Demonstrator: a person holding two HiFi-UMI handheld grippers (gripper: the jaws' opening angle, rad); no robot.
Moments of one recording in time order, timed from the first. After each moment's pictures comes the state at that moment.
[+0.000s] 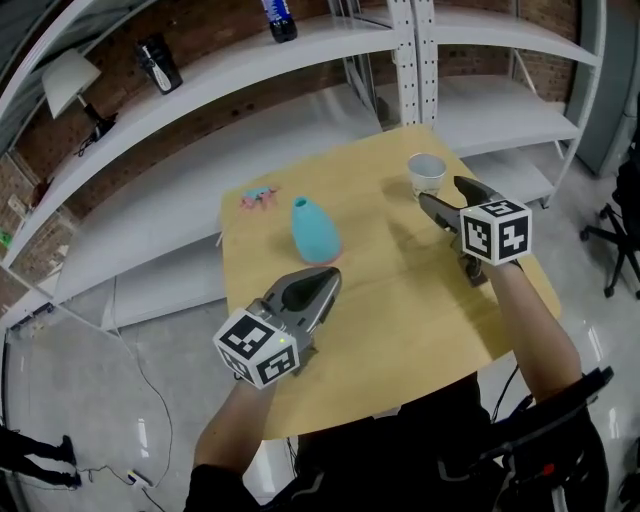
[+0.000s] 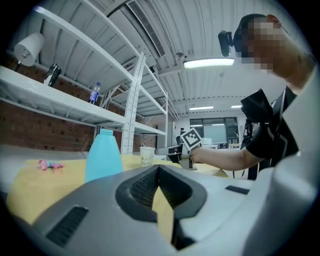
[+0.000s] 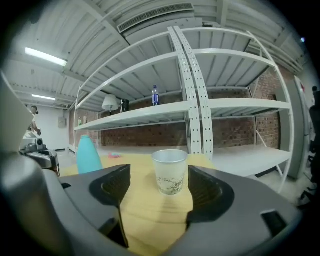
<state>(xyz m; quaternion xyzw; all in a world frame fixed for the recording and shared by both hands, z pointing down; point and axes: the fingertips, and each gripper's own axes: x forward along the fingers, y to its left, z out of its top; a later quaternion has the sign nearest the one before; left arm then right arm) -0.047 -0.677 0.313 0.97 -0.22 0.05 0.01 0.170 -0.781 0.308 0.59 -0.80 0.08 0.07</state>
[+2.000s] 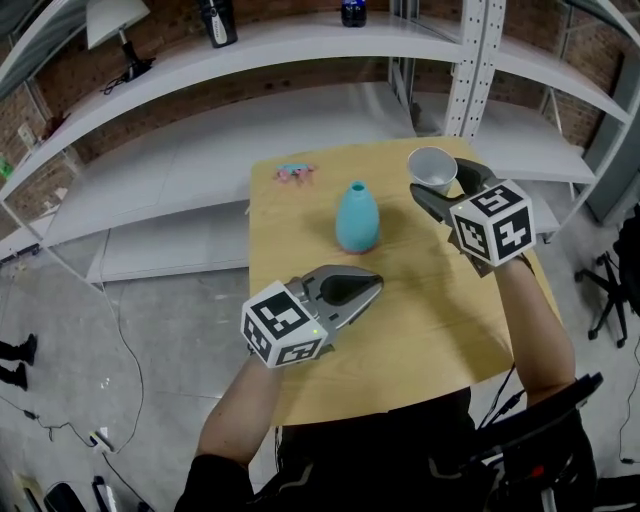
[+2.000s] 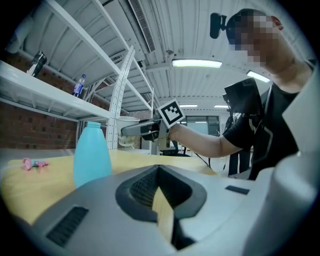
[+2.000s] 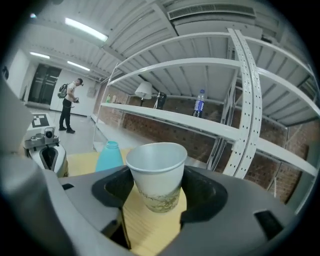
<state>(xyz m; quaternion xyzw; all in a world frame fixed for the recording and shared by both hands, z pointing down) -0.051 -0.652 0.326 0.99 -0.11 0.07 0.00 0.043 -0.794 0.248 0.50 -0.84 -0.06 0.21</state>
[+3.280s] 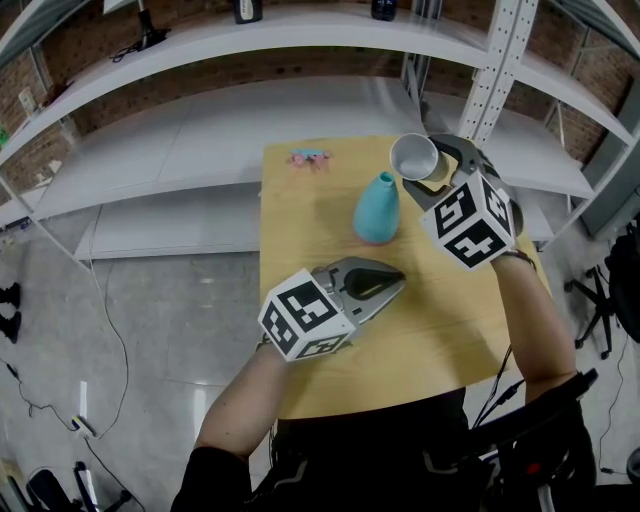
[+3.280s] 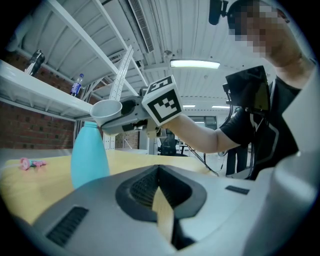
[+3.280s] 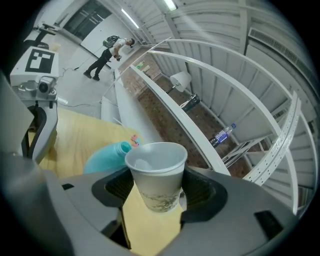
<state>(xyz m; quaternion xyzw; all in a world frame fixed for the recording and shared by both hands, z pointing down) -0.051 -0.645 0.324 0.99 -0.10 0.07 0.00 -0.030 -0.800 0.232 0.45 -0.74 -0.28 0.41</state>
